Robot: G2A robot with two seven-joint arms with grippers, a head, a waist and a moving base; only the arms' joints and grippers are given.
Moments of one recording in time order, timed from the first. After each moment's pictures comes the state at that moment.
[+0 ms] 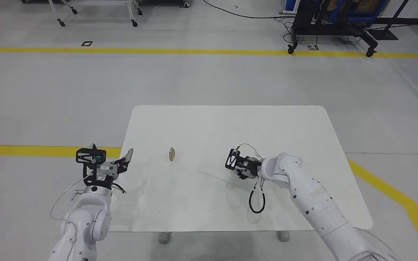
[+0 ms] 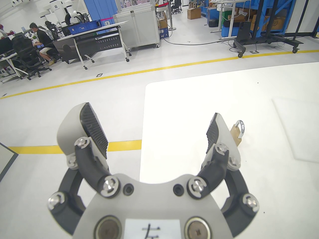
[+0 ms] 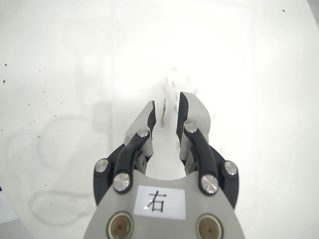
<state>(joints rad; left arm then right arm) 1.73 -1.15 -1.60 -1.80 1.33 0.00 0.00 -1.14 -1.19 1.03 -1.34 -1.37 -0.71 0.55</state>
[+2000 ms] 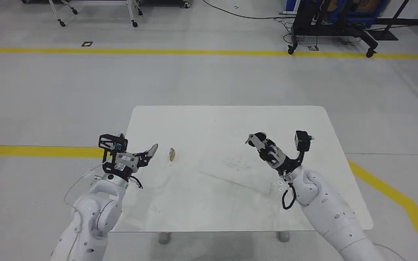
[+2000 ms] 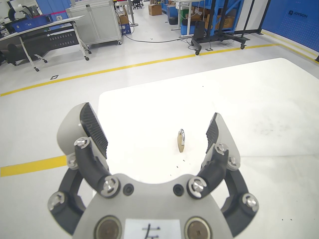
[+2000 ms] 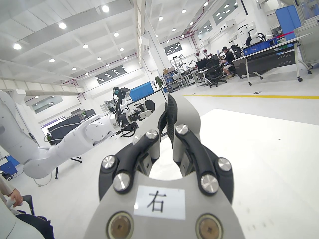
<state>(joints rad) 1.63 -1.16 -1.51 -1.87 1.22 -0.15 -0.17 -1.28 -1.09 1.12 -1.27 -0.57 -1.01 -0.31</state>
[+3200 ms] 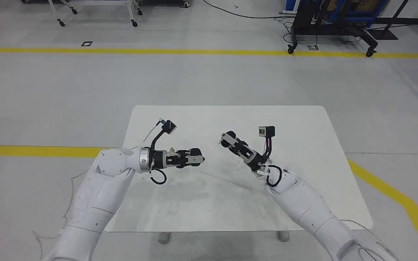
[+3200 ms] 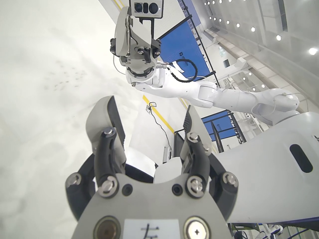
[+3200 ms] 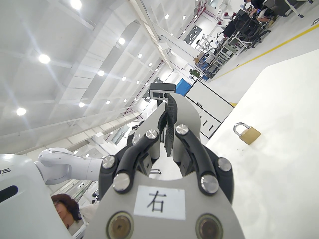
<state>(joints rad) 1.04 -1.17 -1.17 -1.29 -0.29 -0.52 -1.27 -1.05 -1.22 0.80 -1.01 0.35 -0.99 0.31</state>
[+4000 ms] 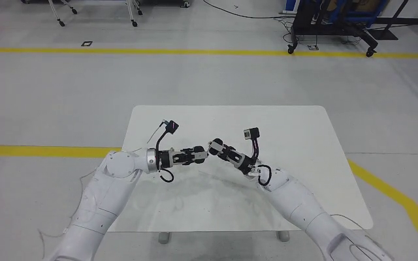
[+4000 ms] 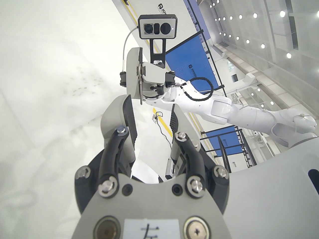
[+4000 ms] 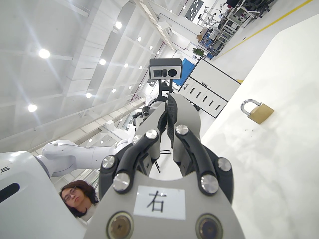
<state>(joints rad) 1.04 -1.17 -1.11 -1.27 -0.19 -0.50 -1.09 -1.00 -1.28 0.75 -0.92 0.48 -0.96 0.53</state>
